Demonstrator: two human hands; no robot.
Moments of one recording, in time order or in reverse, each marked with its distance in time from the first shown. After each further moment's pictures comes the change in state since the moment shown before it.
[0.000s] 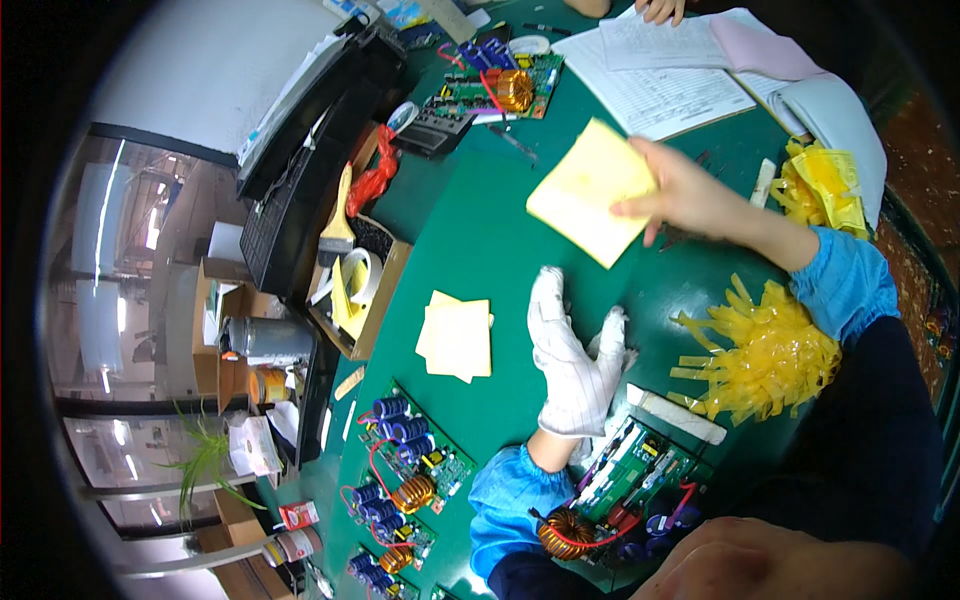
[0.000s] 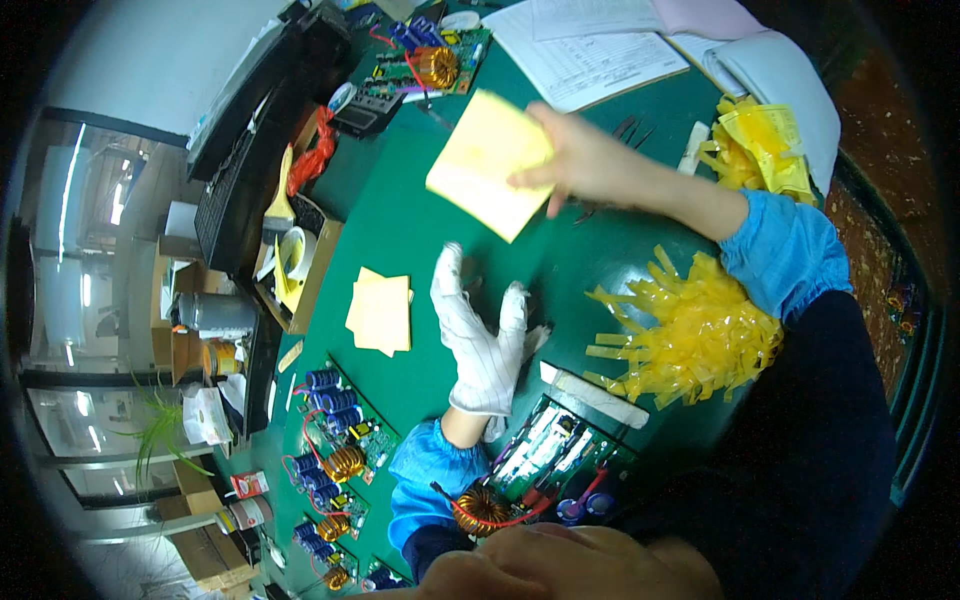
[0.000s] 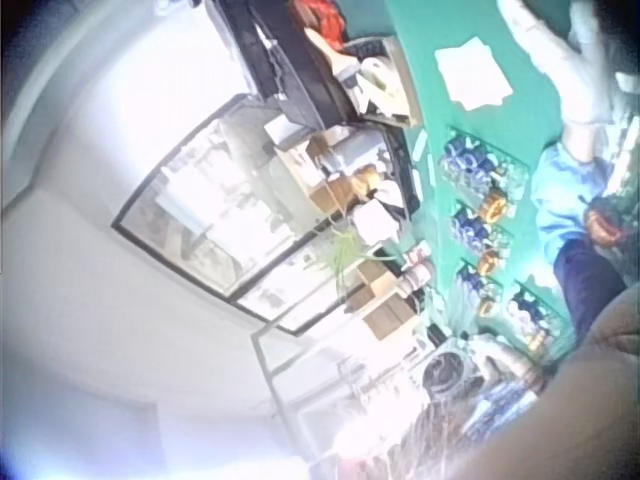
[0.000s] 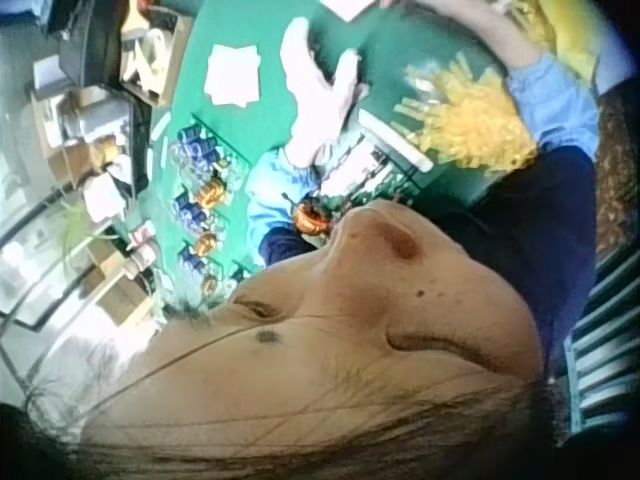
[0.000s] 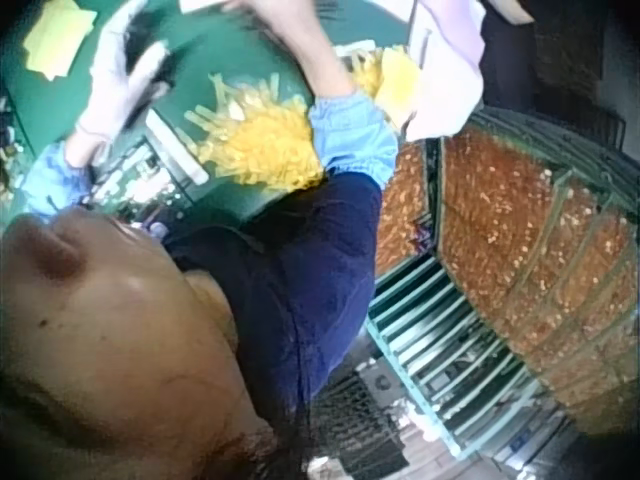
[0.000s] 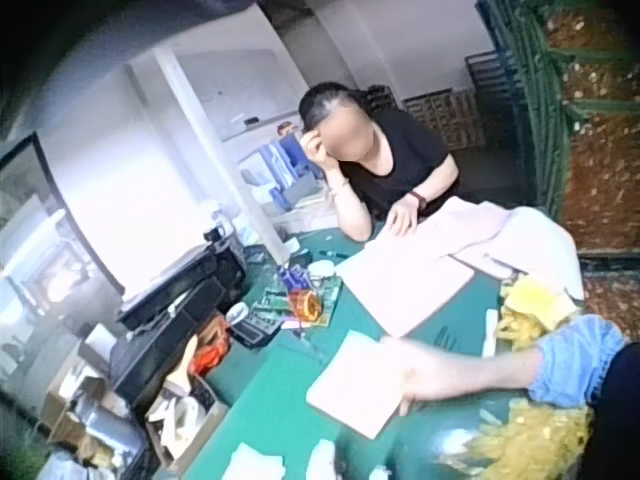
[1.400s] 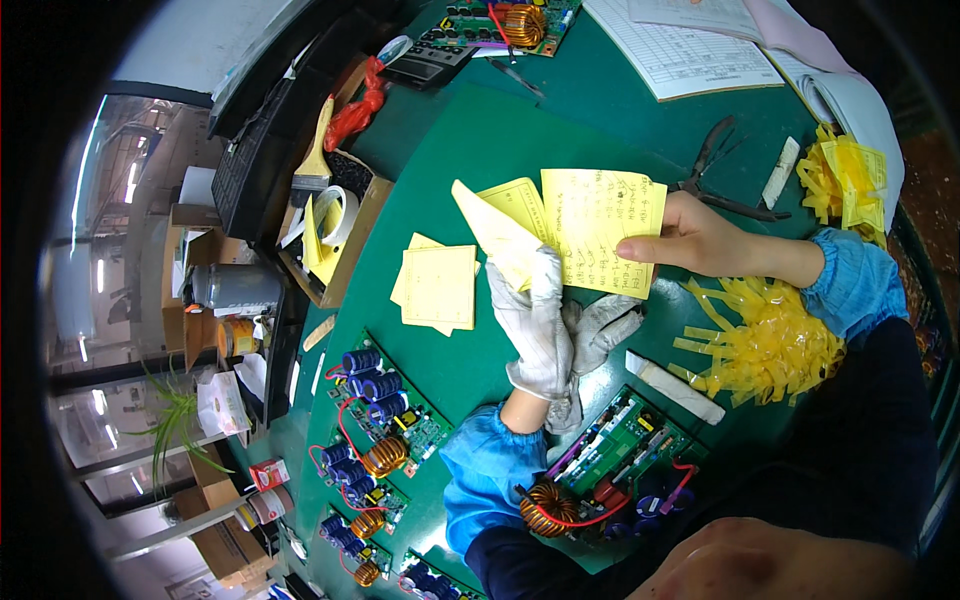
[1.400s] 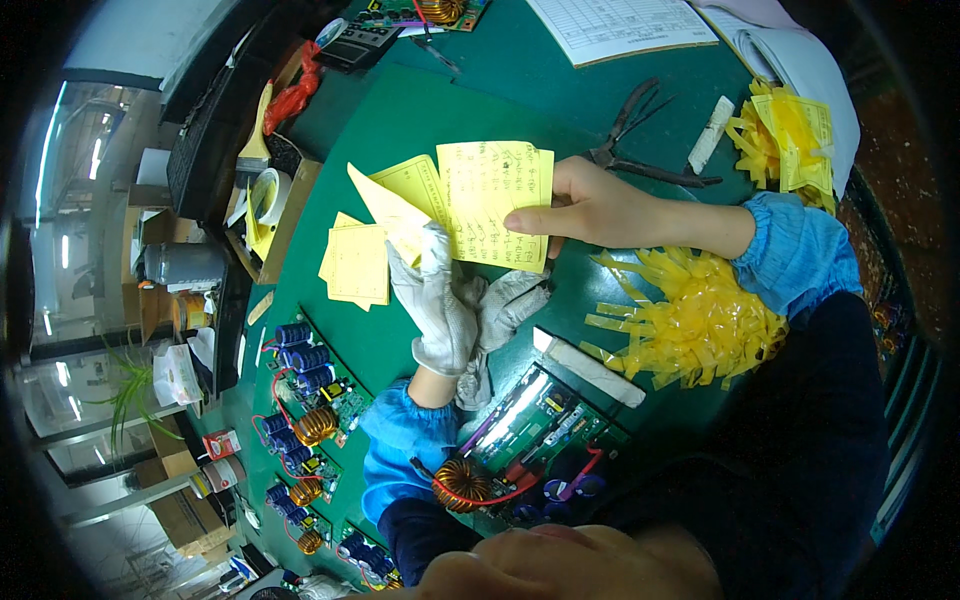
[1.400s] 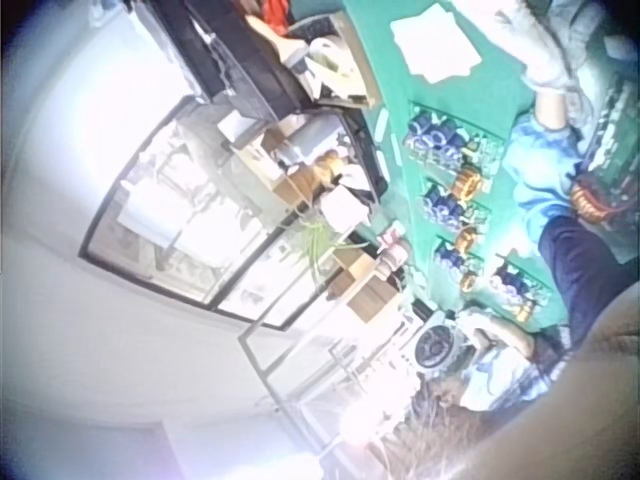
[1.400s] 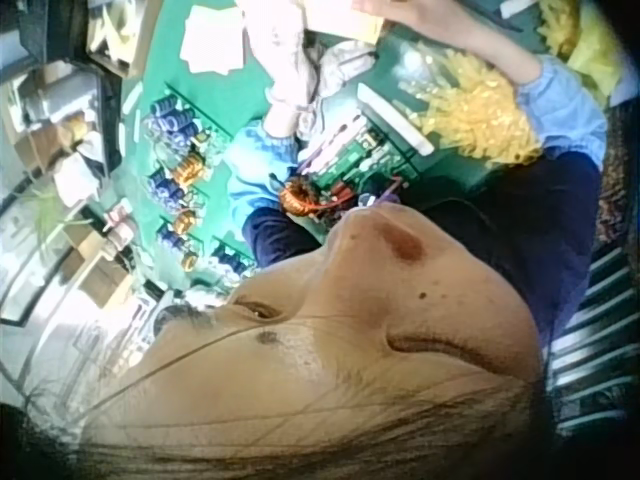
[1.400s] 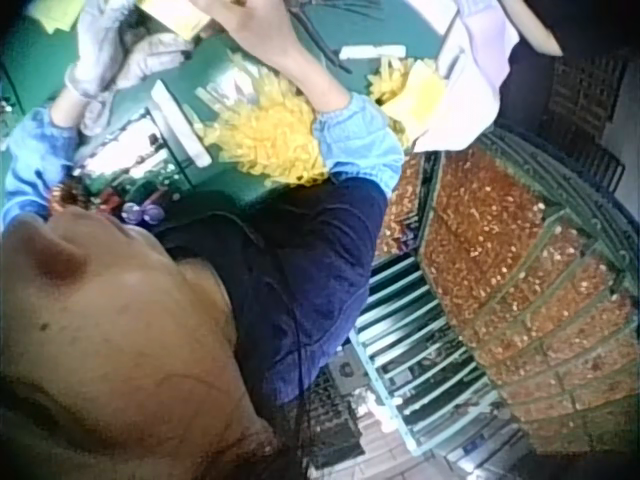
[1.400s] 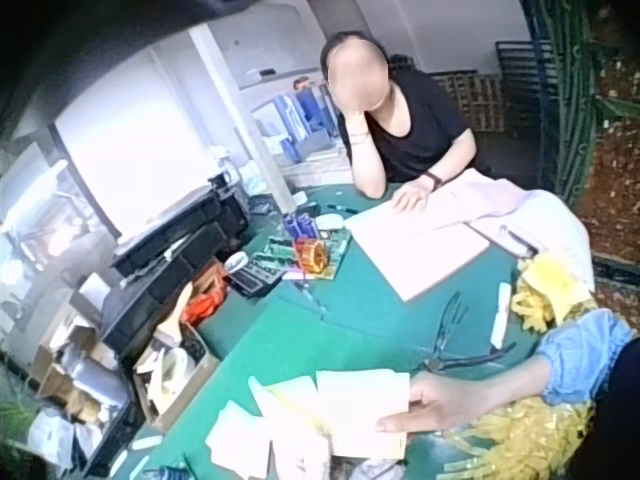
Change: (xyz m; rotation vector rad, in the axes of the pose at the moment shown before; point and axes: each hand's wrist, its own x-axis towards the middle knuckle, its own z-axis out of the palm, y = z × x) left_hand -0.001 -0.024 -0.006 -0.731 0.187 -0.468; right_hand -0.036 0.025 0.036 0.017 -0.334 0.104
